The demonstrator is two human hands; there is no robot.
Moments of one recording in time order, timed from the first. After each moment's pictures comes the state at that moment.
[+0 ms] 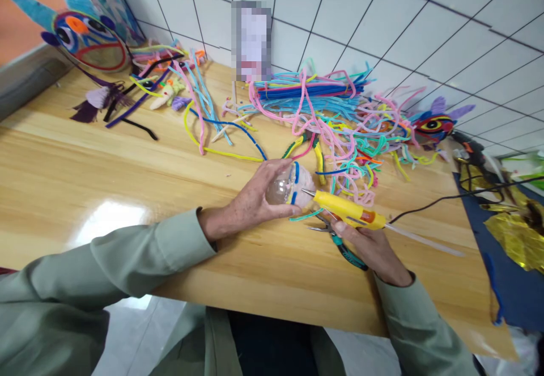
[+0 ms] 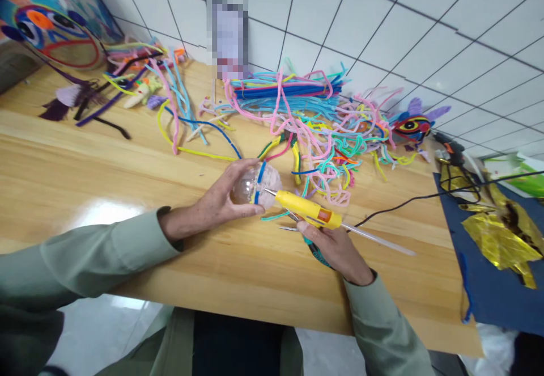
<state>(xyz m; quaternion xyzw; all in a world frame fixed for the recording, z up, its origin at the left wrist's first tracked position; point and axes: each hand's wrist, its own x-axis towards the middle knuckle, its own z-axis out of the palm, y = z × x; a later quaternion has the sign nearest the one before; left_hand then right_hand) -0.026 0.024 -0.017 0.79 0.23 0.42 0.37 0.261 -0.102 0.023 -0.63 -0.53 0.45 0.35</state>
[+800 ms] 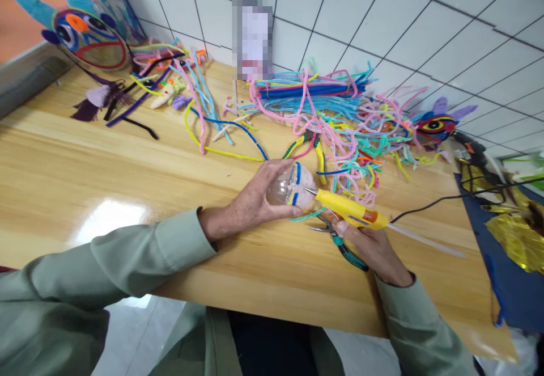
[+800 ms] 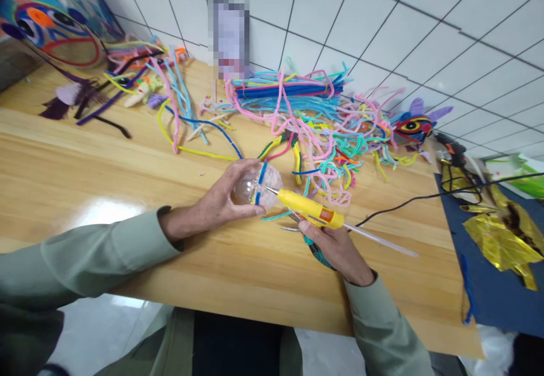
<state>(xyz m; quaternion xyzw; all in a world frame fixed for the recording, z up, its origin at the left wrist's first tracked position) -0.024 0.023 -0.015 0.78 0.24 0.41 0.40 0.257 -0.101 0.026 -0.62 -0.51 0.46 0.36</state>
